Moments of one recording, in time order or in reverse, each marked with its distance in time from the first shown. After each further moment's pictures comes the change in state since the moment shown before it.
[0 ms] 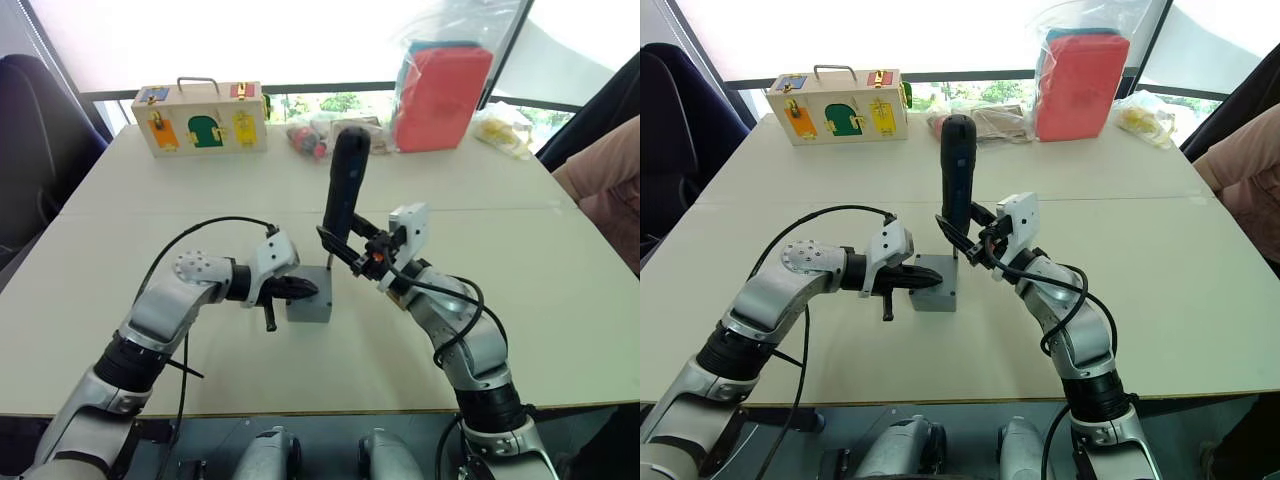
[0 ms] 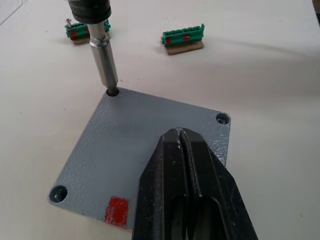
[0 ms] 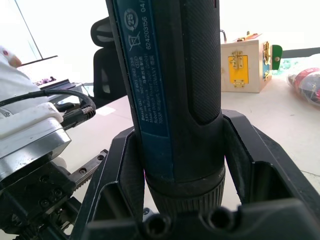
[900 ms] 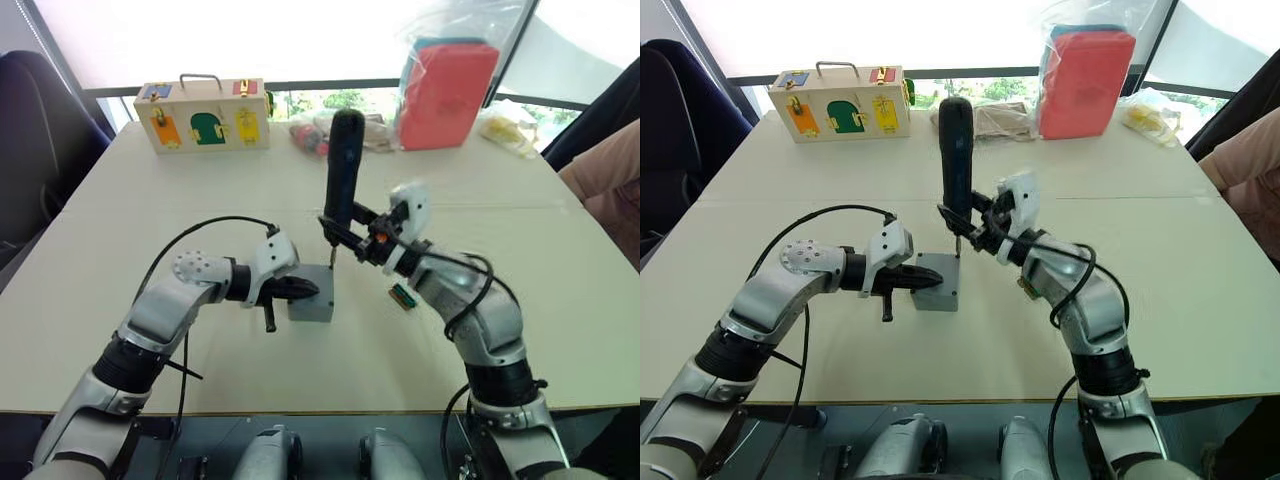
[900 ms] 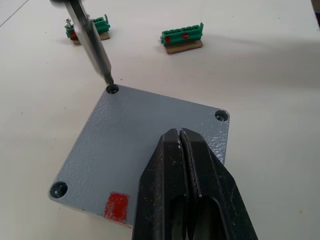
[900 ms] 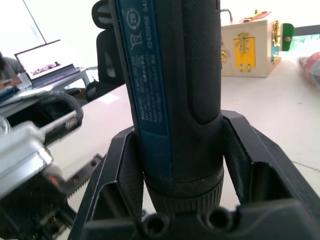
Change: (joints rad) left arm -0.019 -0.001 0.008 0.023 -0.004 -0.023 -0.004; right arm -0.268 -0.087 -0.164 -0.042 0.191 0.318 -0.040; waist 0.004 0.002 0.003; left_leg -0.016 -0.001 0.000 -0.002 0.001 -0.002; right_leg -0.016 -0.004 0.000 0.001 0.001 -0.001
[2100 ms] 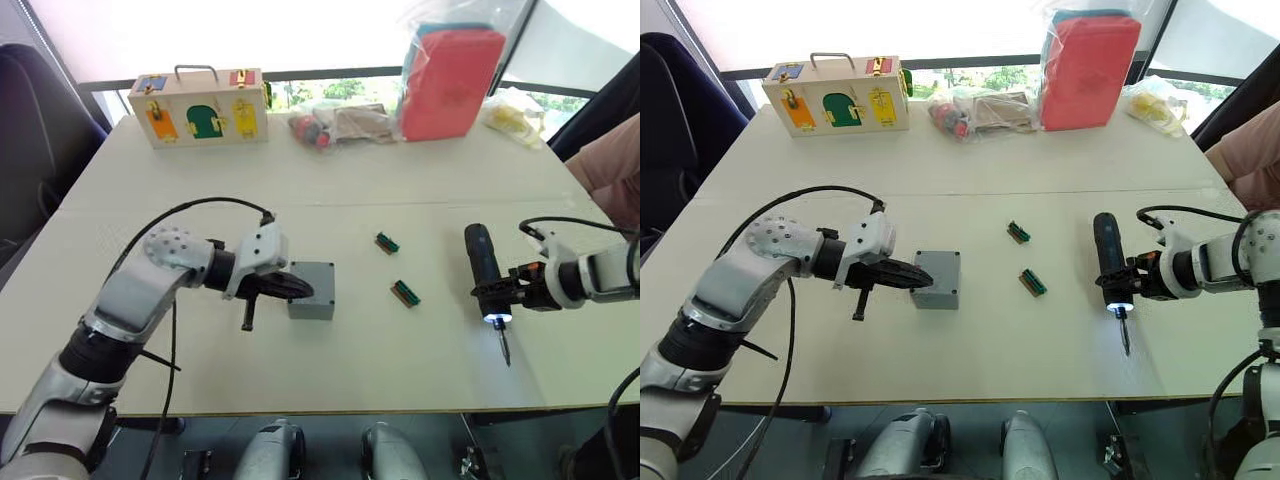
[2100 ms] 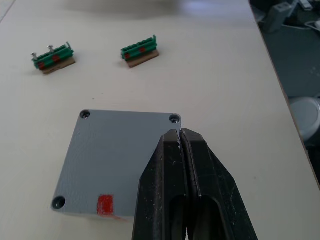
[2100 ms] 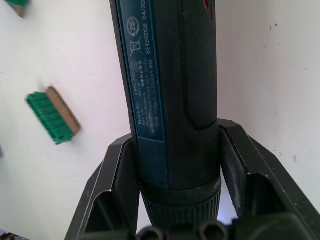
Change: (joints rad) left arm -0.028 0.128 0.037 -0.115 -0.084 -0.016 -0.165; right arm -0.119 -0.751 0.042 0.684 0.426 0.927 -0.066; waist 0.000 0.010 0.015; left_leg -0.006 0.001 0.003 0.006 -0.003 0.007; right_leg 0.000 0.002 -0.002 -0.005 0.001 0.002
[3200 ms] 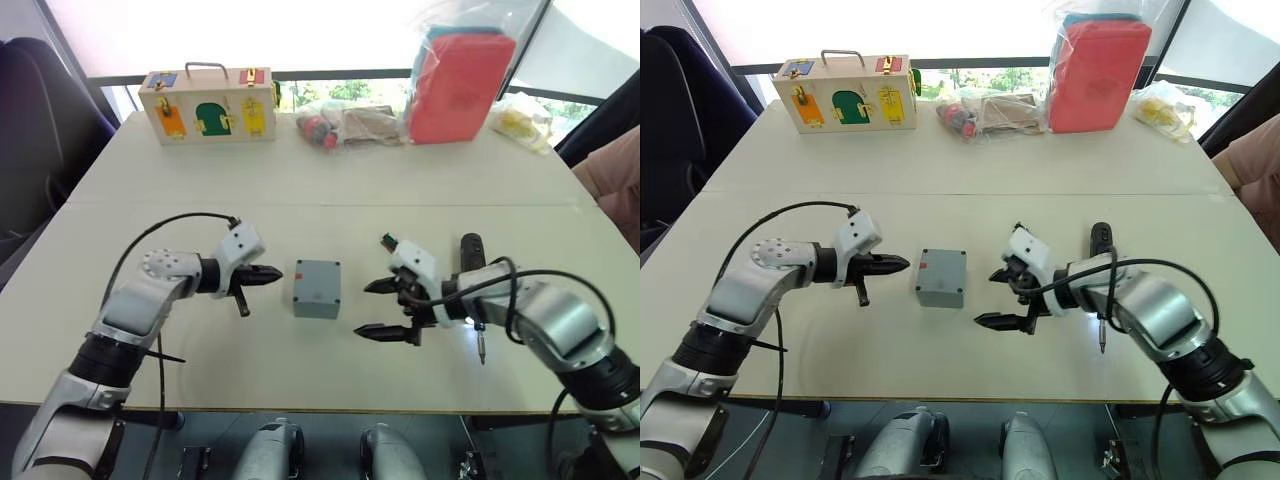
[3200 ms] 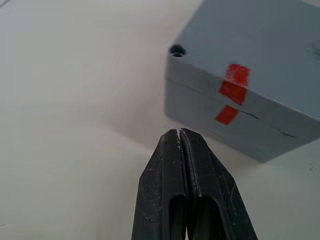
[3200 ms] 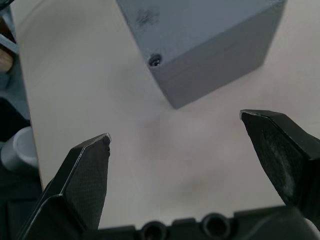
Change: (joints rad) left arm 0.063 -0.071 0.006 0.226 0.126 -0.029 0.213; right arm 0.238 0.254 0.353 -0.756 -0.457 -0.729 0.467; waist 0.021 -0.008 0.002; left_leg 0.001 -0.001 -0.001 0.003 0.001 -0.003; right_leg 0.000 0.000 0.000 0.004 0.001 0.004
